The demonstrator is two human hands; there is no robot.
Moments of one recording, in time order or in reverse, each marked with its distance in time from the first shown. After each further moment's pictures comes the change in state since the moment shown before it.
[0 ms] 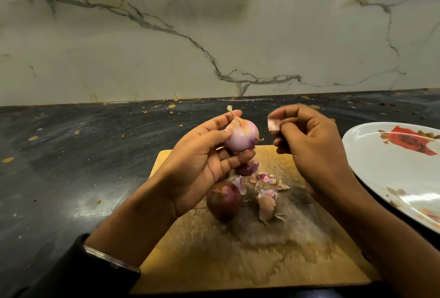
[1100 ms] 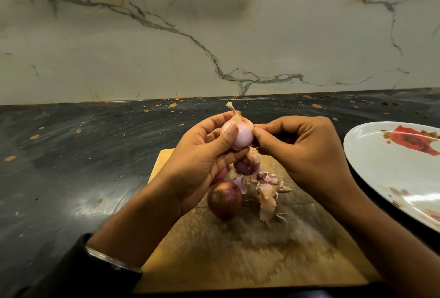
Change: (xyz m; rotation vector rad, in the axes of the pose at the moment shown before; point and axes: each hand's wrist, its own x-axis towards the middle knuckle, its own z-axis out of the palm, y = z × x) left_hand 0.000 -0.004 -0.001 0.053 0.075 0.095; right_hand -0.007 -0.002 0.004 -0.133 -0.098 -0.224
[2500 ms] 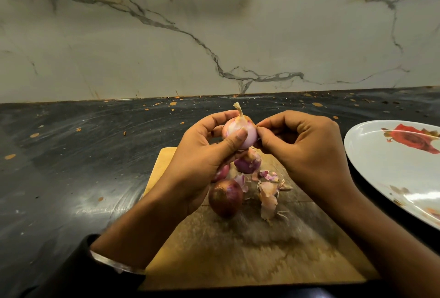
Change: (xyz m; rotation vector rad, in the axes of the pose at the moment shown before) left_hand -0.005 -0.003 0.001 0.221 0.042 0.107; right_hand -0.002 0.000 0.002 -0.116 0.053 -0.086
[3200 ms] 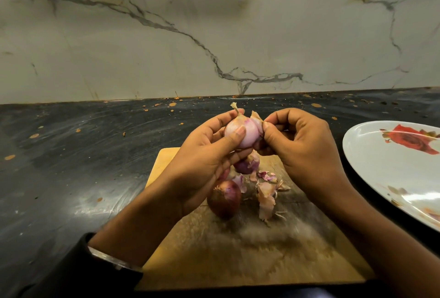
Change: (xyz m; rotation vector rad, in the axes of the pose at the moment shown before) left_hand 0.001 0.000 0.003 -0.120 -0.103 -0.084; right_hand 0.002 0.000 0.003 0.201 0.013 0.212
